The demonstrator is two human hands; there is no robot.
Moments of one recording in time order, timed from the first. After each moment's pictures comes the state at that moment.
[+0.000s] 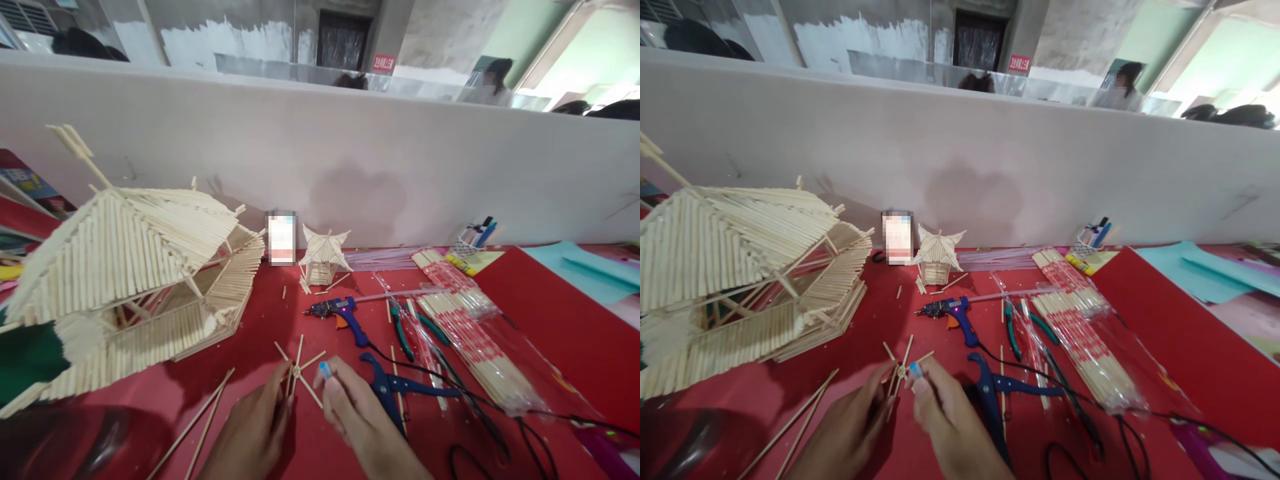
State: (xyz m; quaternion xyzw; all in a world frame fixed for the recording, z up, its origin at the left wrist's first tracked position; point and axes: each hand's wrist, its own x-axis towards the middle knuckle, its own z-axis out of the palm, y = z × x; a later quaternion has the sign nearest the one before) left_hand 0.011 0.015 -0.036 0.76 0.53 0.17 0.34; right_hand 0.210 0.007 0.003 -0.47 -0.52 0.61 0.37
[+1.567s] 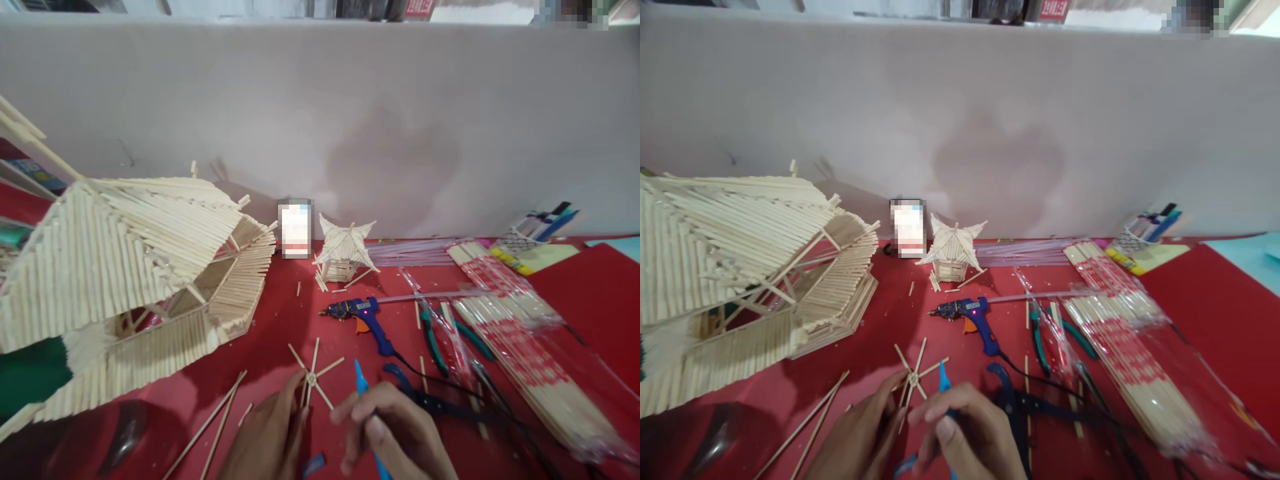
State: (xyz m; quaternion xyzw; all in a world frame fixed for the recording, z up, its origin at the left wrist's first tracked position) left_hand 0.012 0.009 -0.024 0.73 0.56 0.15 0.36; right_hand 0.220 0.005 0.000 -0.37 -0.40 0.68 0.49
